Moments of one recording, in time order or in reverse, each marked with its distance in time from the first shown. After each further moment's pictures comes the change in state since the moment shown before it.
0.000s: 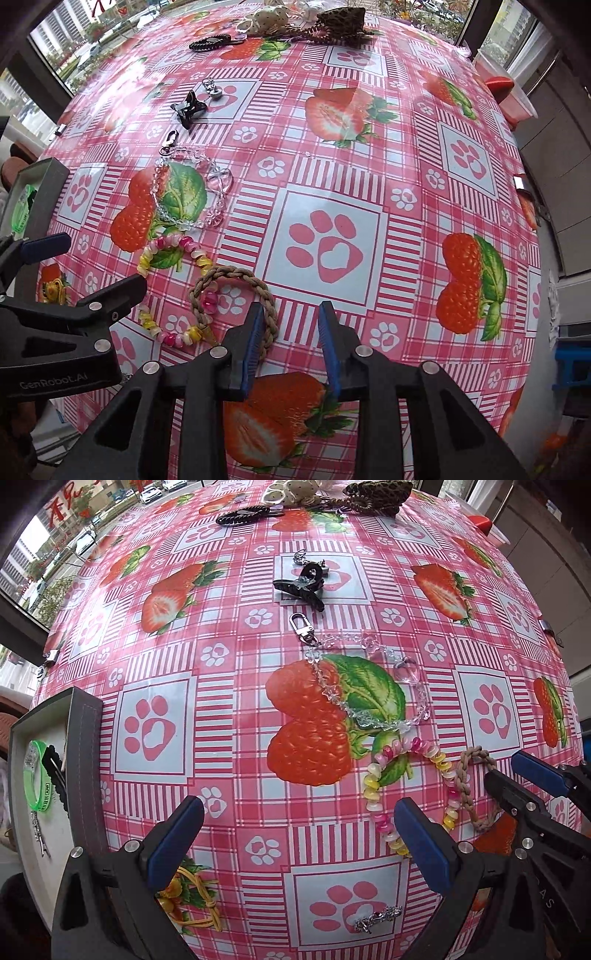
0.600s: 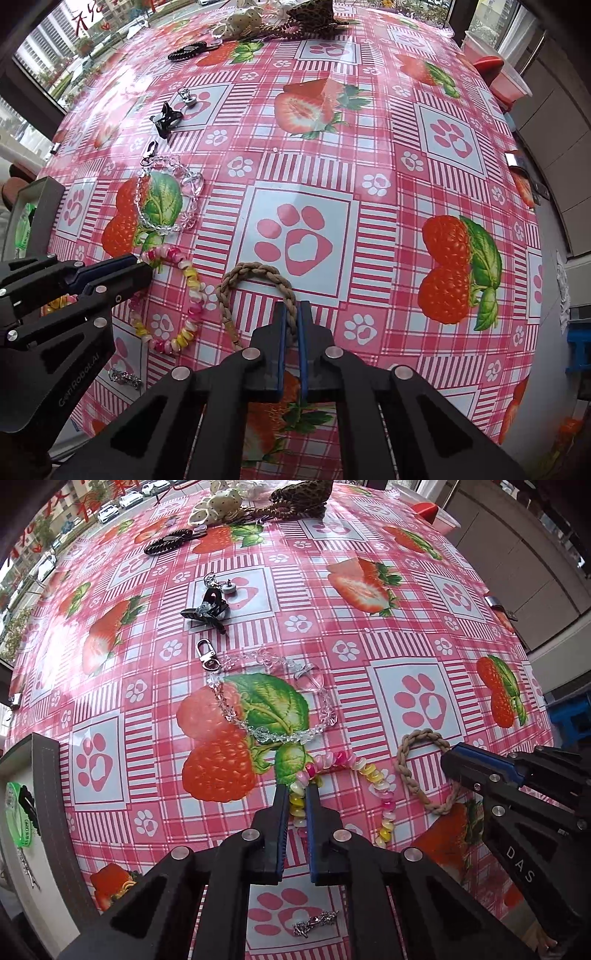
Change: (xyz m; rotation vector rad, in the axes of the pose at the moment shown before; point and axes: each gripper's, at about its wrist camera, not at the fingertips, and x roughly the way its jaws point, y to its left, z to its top) left arm -0.017 -0.055 0.008 0.098 -0.017 -0.144; right arm 0.000 -0.030 -0.004 0.091 0.006 0.079
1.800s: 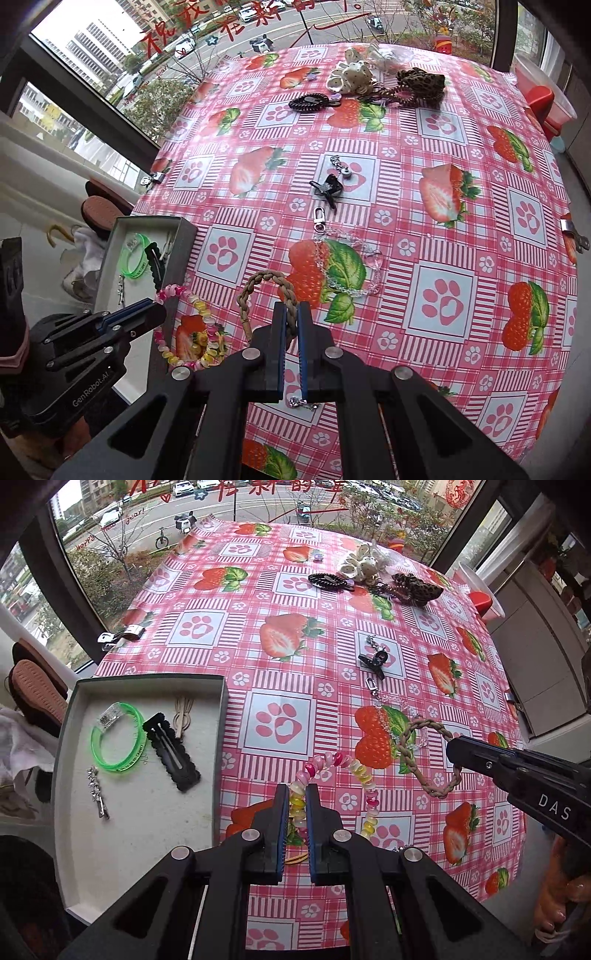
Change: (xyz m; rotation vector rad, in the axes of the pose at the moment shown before) left arm -0.116 0.159 -0.066 -0.279 -0.130 0.019; right arm -0.077 0.109 0.041 -0.065 -0.064 0.252
